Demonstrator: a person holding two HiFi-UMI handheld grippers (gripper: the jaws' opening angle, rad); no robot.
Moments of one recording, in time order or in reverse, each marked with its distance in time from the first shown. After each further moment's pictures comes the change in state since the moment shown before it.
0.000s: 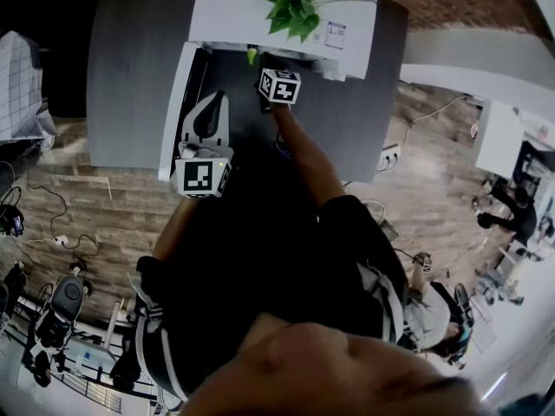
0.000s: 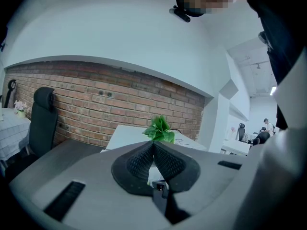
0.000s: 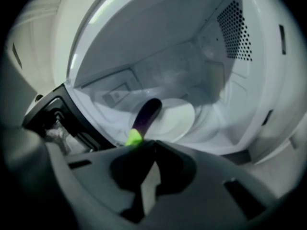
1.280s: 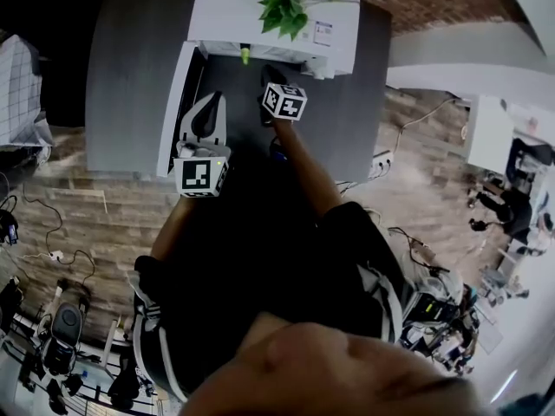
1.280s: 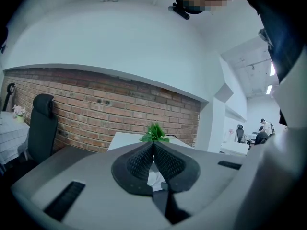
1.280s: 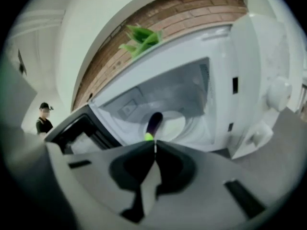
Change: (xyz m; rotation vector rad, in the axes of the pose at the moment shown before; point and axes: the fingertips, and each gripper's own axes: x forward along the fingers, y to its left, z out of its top) left arm -0.023 -0.014 0.017 0.044 -0.079 -0.024; right arm -0.070 0.006 0.012 0.036 -0.097 0.020
